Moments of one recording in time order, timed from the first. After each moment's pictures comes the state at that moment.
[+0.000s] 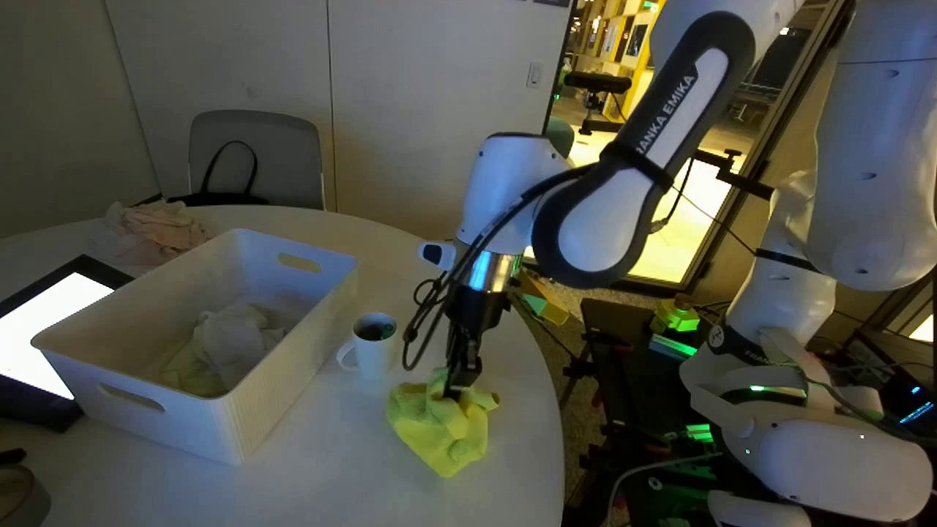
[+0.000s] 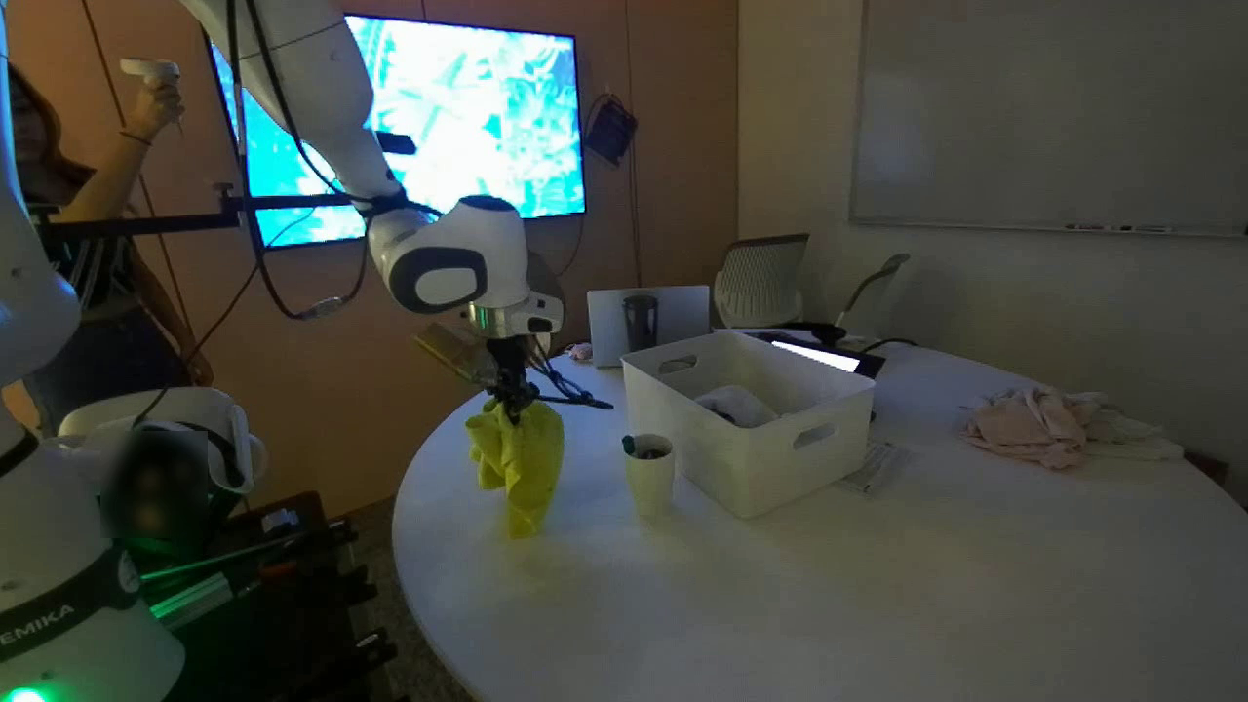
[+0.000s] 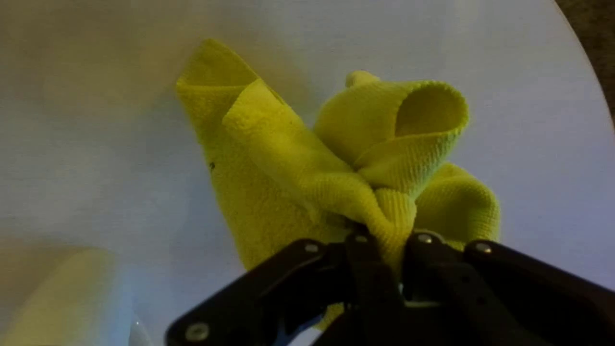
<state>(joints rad) -0.18 0.23 0.50 -2.48 0.34 2.81 -0.28</state>
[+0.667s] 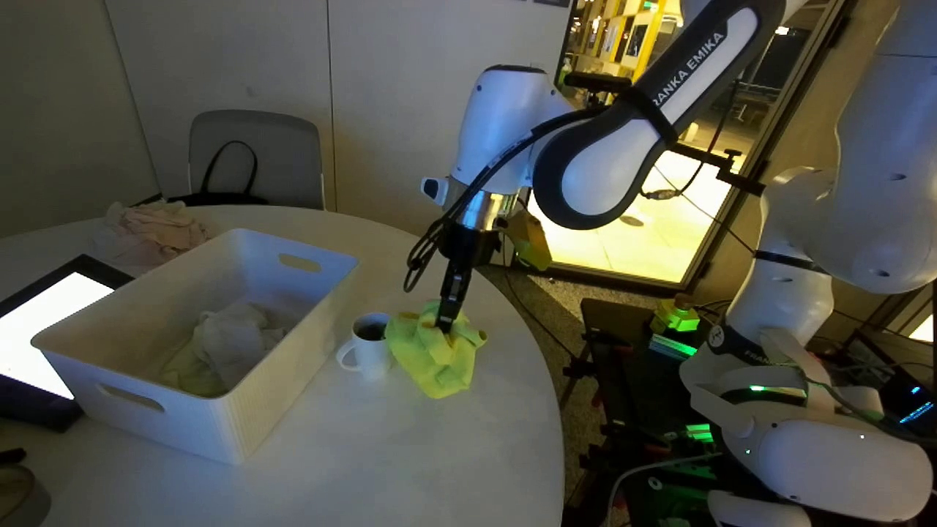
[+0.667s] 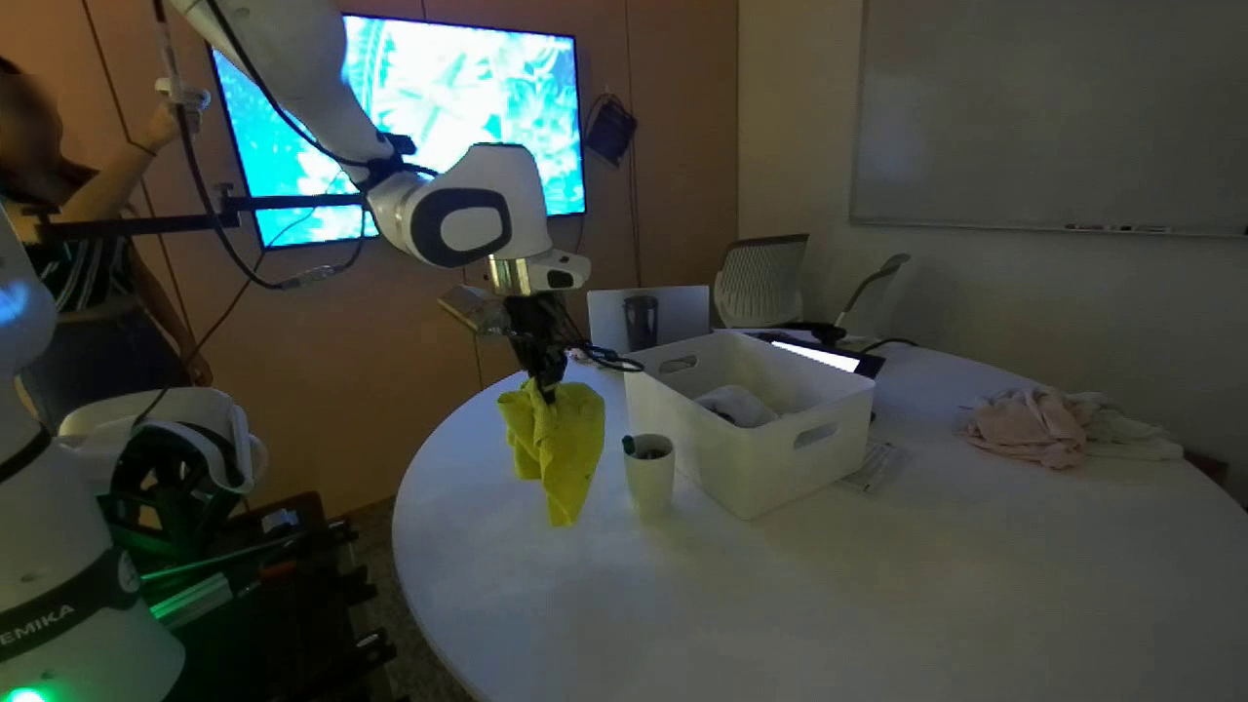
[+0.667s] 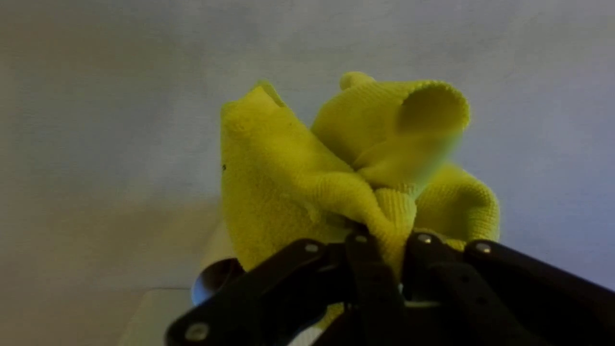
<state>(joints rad) 0.00 0.09 0.19 -2.45 0.08 2.67 0.06</state>
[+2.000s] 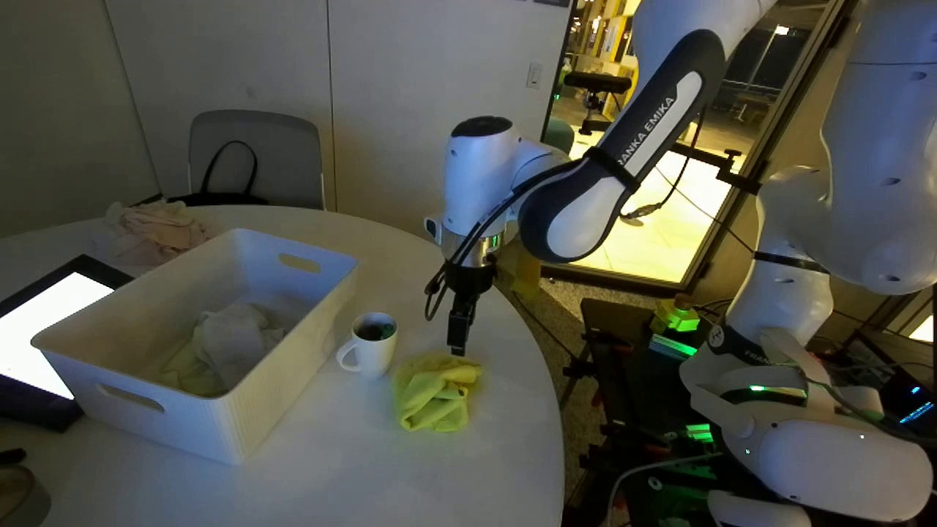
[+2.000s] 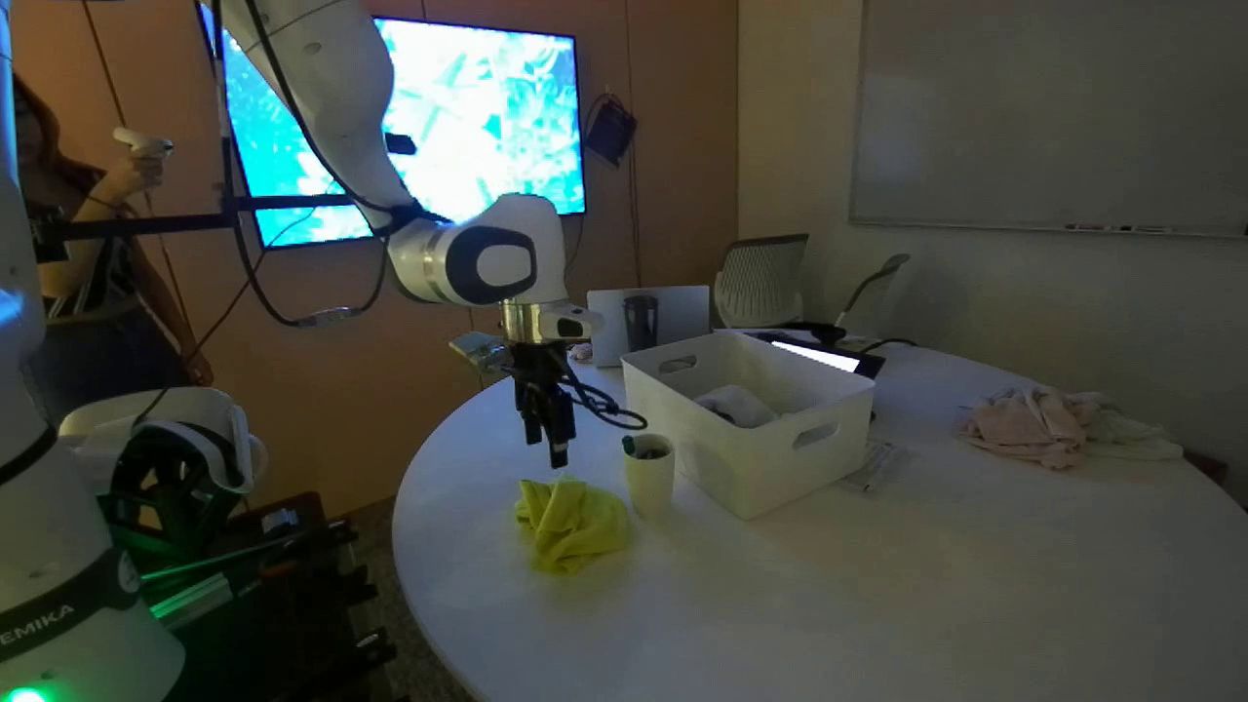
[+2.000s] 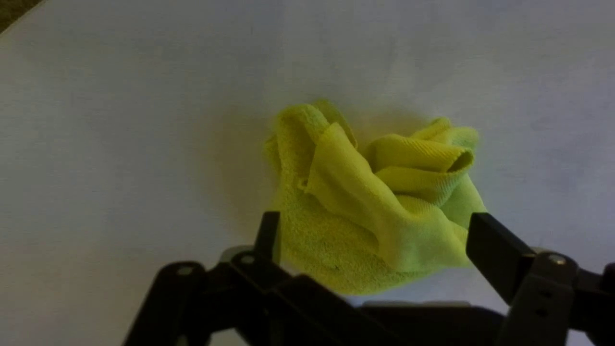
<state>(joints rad) 0.08 0.23 0.05 -2.42 -0.17 2.58 0.29</state>
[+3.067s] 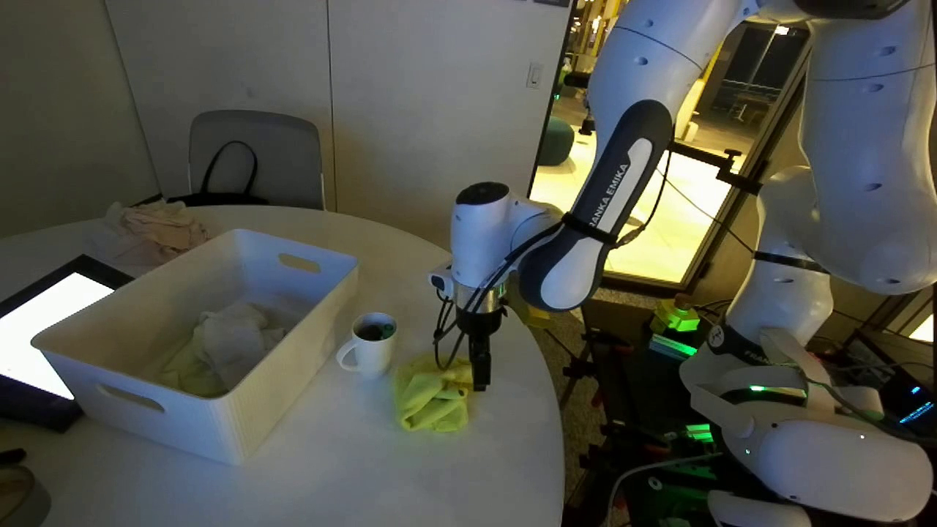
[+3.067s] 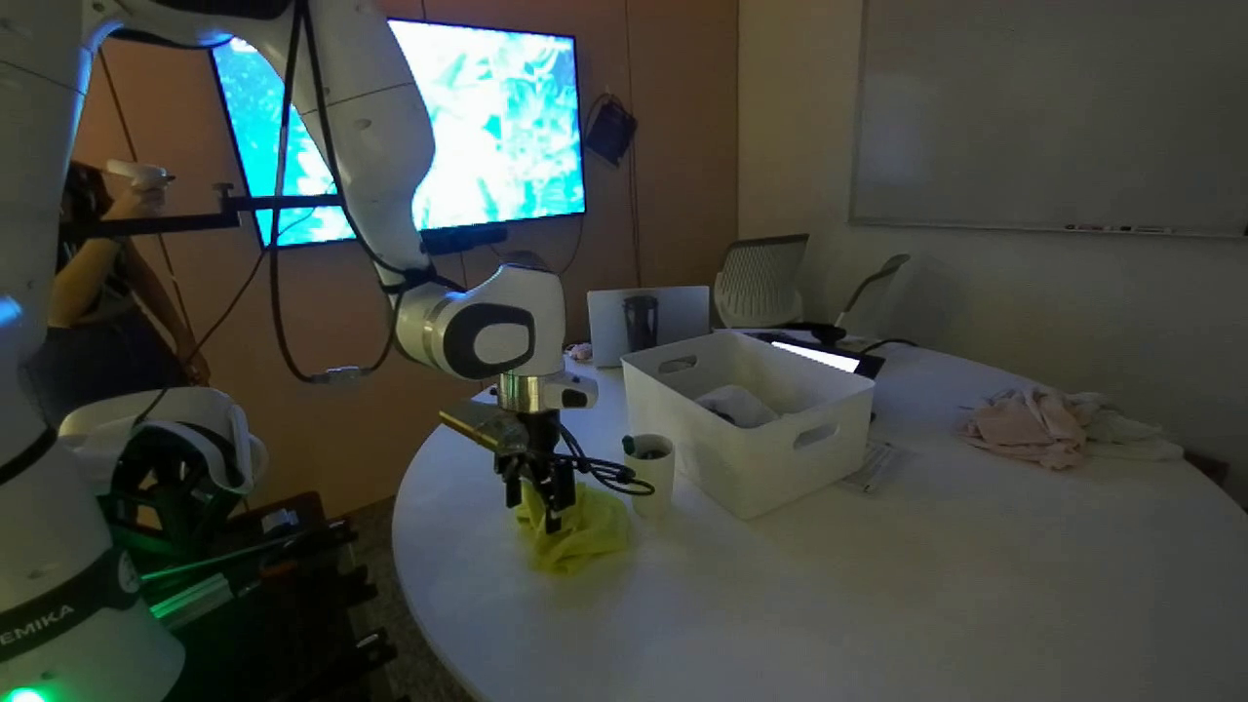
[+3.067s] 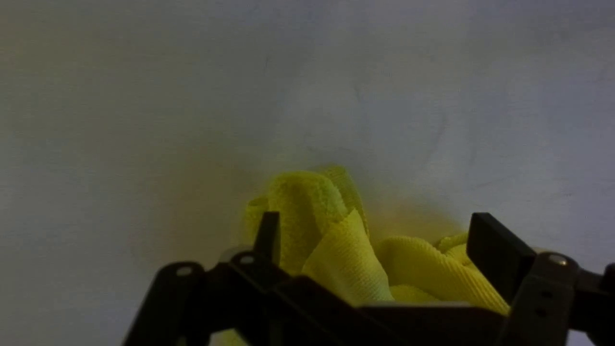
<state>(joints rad) 0.06 0.42 0.04 -2.44 -0.15 2.74 0.00</state>
